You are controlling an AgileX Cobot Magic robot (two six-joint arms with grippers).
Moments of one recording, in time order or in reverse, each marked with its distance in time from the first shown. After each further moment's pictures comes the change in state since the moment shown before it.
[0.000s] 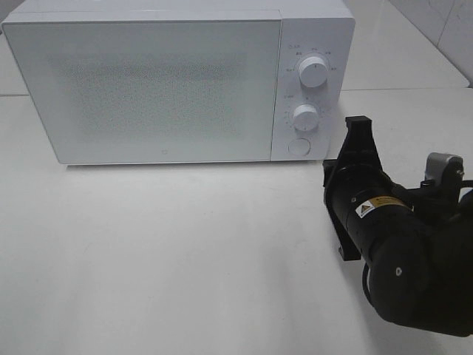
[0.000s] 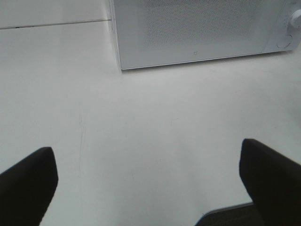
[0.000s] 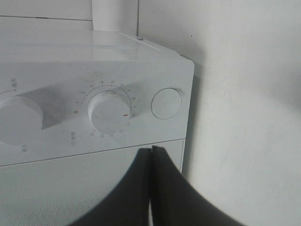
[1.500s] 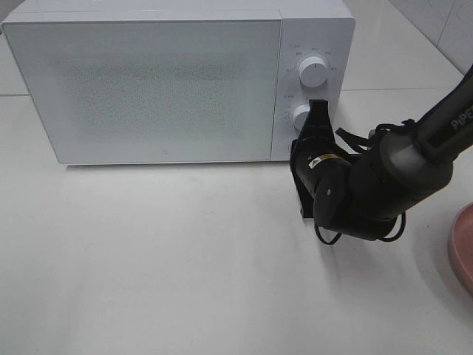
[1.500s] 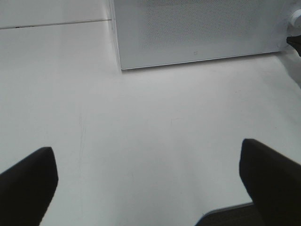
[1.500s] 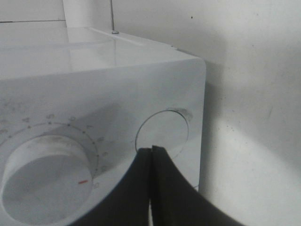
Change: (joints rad) left arm 0.000 0.000 0.000 0.000 0.000 0.000; right arm -0.236 0.273 -0.351 -0.198 0.181 0.062
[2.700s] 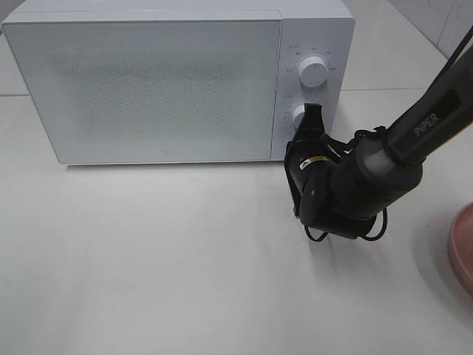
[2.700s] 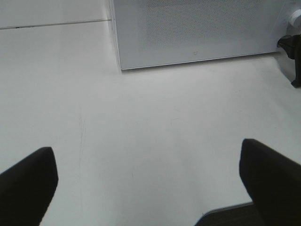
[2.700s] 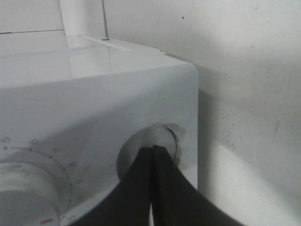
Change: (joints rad) left arm 0.000 0.000 0.000 0.000 0.000 0.000; right arm -0.015 0.103 -0.093 0.022 -0.038 0.026
